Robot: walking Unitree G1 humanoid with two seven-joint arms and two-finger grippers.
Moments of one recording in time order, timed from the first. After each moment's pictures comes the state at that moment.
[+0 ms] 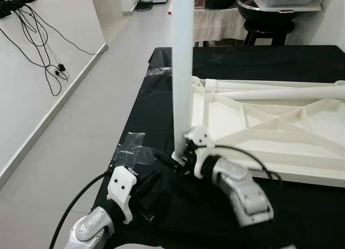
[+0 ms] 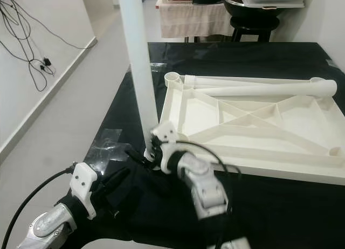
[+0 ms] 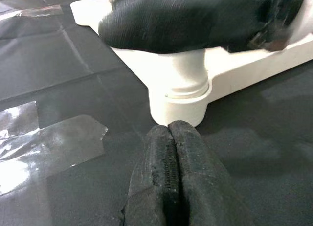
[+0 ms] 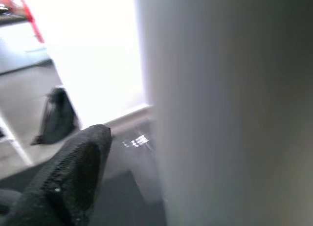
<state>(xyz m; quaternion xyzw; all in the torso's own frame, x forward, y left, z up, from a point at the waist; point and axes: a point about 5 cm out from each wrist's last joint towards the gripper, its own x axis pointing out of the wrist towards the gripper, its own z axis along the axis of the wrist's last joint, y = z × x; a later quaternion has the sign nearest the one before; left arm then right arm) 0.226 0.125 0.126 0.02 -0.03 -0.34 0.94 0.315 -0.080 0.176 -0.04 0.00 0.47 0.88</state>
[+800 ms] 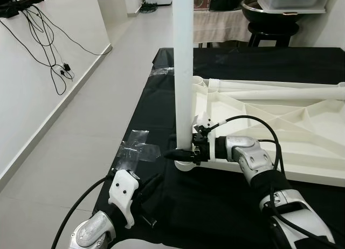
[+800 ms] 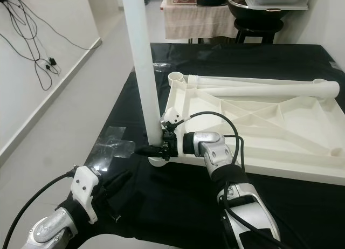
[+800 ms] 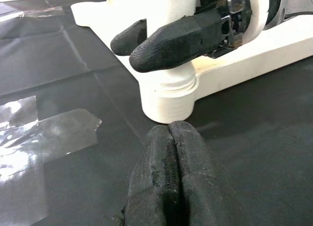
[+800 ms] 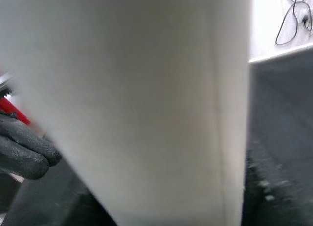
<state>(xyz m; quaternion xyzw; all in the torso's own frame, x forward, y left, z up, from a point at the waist) 0.217 0.122 0.125 0.02 -0.03 -0.33 0.94 0.357 -0.117 0.163 -0.05 0.10 0.59 0.80</state>
